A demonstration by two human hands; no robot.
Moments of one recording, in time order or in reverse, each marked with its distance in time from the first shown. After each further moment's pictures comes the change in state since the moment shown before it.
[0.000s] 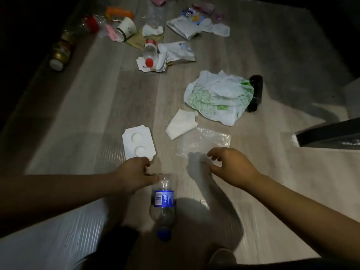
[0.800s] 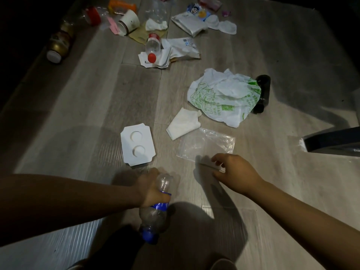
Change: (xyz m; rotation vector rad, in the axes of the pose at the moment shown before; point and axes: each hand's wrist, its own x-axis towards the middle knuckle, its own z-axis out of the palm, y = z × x) left_hand 0.007 0.017 0.043 -0.336 -0.176 -0.112; right_hand 0.014 0.020 0.024 -0.012 -0.046 0.042
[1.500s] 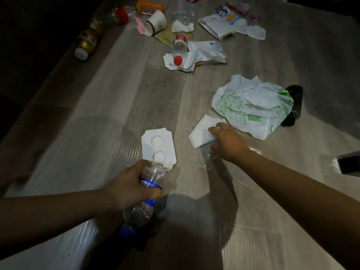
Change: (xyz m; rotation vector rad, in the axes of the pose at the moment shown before) left_hand -0.029 -0.047 -0.066 -0.318 0.167 0.098; right_hand 0.134 -0.042 0.002 -0.200 -0.009 -0.043
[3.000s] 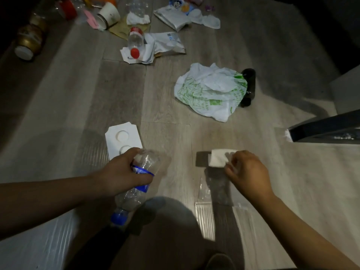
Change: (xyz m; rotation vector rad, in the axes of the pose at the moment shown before) left_hand 0.014 0.042 0.035 0.167 -0.062 0.074; right_hand -0.172 0.070 0.033 0.159 0.421 0.259
